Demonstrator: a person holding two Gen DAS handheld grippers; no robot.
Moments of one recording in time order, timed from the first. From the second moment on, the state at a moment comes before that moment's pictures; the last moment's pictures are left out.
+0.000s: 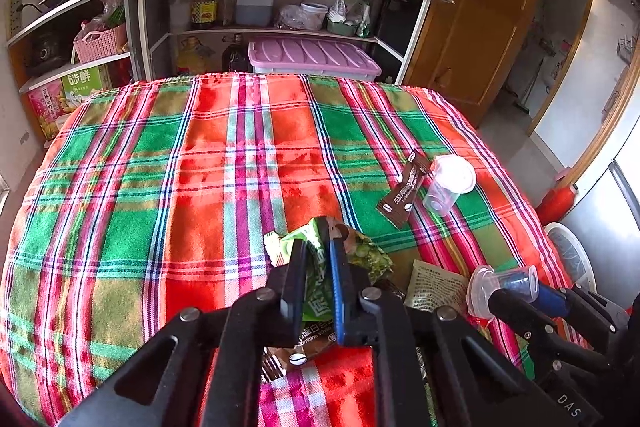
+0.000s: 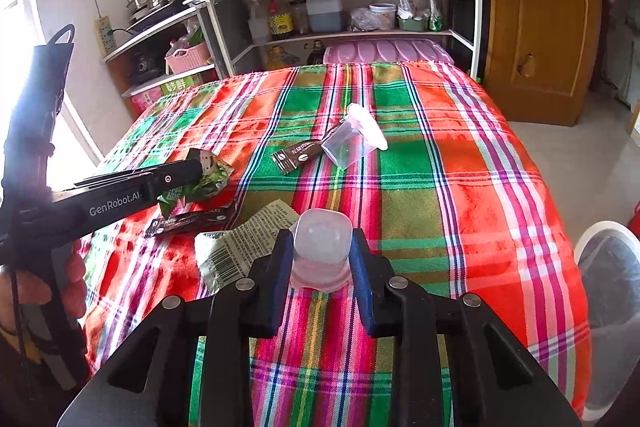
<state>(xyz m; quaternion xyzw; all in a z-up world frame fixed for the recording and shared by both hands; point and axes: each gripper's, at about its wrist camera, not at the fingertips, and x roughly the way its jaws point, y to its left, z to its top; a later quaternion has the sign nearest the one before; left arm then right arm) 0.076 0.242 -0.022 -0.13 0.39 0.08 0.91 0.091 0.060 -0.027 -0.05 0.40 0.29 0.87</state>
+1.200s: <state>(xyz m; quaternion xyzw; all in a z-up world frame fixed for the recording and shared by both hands) 0.055 0.143 0.034 -0.08 0.35 0.01 0.94 0.068 -0.032 0.011 -0.01 0.35 0.24 0.91</state>
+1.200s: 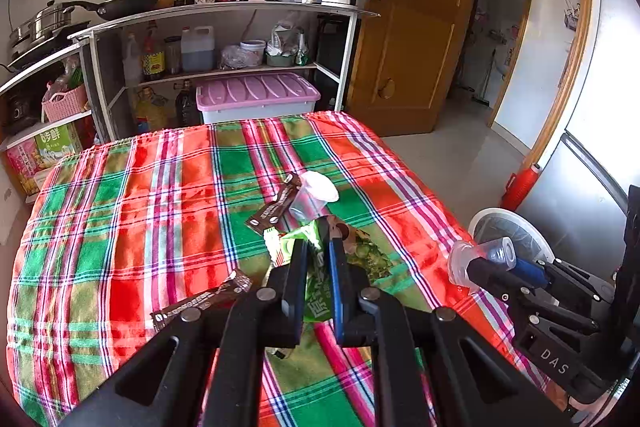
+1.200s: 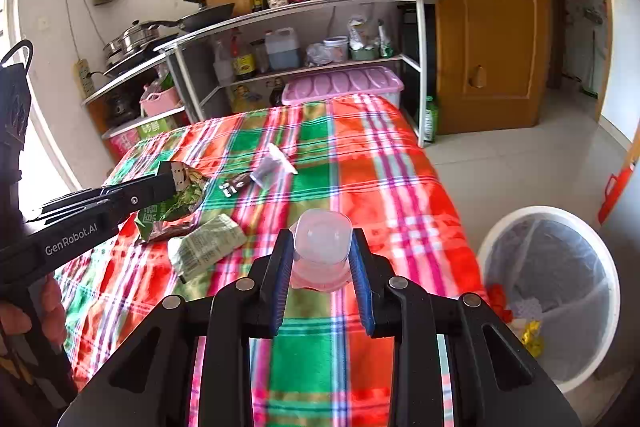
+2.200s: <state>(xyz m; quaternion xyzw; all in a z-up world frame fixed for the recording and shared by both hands) 0.113 -0.074 0.018 0.00 0.38 -0.16 0.91 0.070 -0.234 0.011 0.04 0.35 0.07 0.93</state>
